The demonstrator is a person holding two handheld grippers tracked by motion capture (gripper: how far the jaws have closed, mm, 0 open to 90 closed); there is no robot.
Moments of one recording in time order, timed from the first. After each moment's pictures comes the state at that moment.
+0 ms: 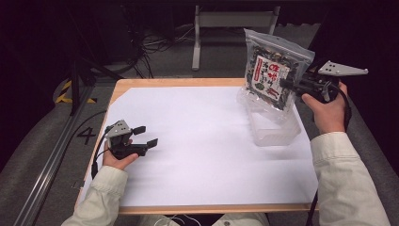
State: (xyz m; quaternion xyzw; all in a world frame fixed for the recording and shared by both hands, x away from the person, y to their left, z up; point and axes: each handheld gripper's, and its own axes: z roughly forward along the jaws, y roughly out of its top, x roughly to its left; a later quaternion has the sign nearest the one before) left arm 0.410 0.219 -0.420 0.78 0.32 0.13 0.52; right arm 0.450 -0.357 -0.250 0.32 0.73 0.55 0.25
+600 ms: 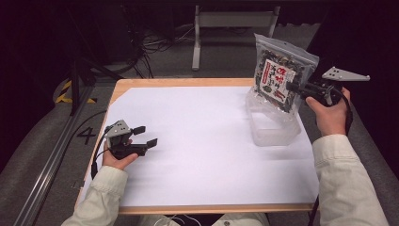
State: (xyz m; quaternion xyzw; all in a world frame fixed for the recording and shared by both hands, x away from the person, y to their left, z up) left arm 0.410 0.220 -0.420 0.78 0.32 0.13 0.52; right arm 0.457 -0.382 -0.275 0.36 0.72 0.54 0.27
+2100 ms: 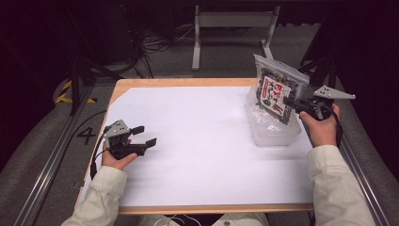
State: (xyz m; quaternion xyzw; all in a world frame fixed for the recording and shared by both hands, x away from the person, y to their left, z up) left arm 0.409 0.222 -0.419 0.77 0.33 0.14 0.52; right arm 0.460 -0.394 -0.340 0.38 0.71 0.52 0.26
